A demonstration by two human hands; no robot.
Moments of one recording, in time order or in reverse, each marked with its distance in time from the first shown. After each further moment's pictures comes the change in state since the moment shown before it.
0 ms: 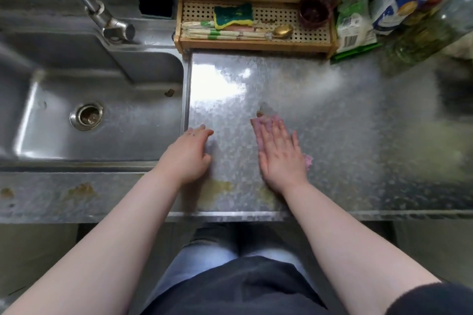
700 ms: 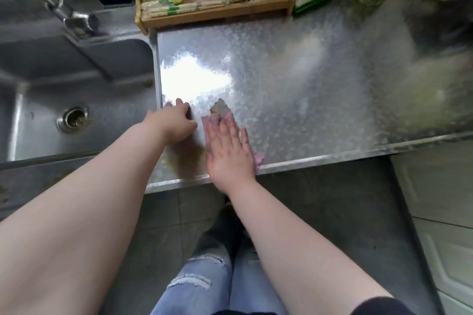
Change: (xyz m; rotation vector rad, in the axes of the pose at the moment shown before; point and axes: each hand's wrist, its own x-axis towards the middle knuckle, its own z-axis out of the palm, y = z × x) left_hand 0.009 0.022 0.013 0.372 -0.125 -0.128; right_hand -0.076 -0.095 0.030 0.139 0.021 0.061
